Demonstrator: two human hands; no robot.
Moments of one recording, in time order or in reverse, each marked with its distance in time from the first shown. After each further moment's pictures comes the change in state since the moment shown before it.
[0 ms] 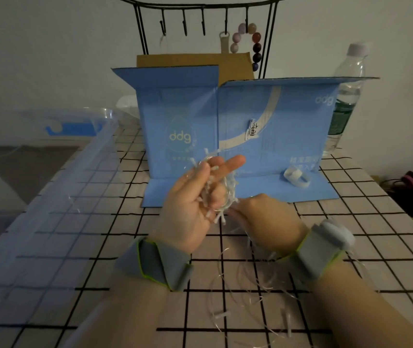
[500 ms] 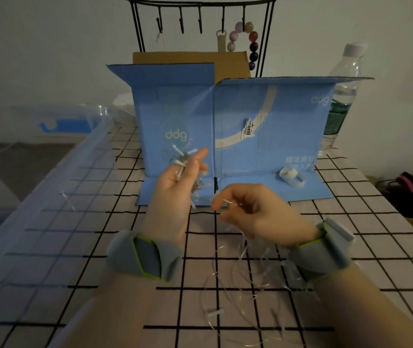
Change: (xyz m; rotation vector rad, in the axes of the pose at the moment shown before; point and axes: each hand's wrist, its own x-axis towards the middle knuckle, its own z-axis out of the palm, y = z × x) left_hand 0.009 -0.005 -0.023 0.585 0.234 0.223; right_hand -0.007 -0.005 -0.022 0.854 -0.020 -0.126
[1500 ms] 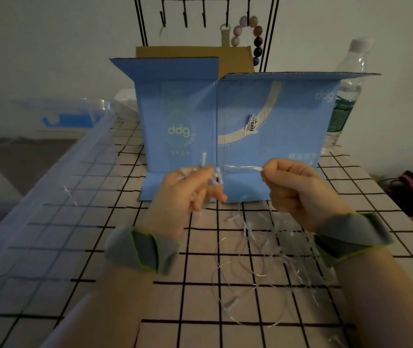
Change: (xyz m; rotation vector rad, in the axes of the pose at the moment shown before) left_hand -0.004 0.007 -0.006 0.022 -0.149 -0.148; right_hand -0.005 0.014 -0.037 0.658 0.188 0.204
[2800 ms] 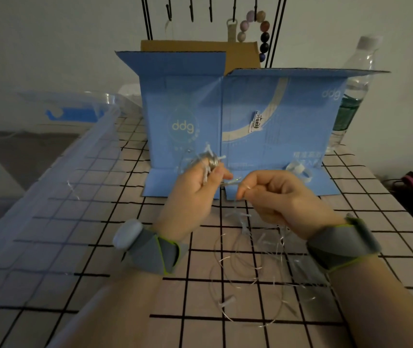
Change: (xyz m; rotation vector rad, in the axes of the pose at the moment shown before) left_hand -0.001 -0.008 0.005 0.463 -0.031 0.220; right_hand -0.004 0.008 0.023 -0.175 -0.213 -0.038
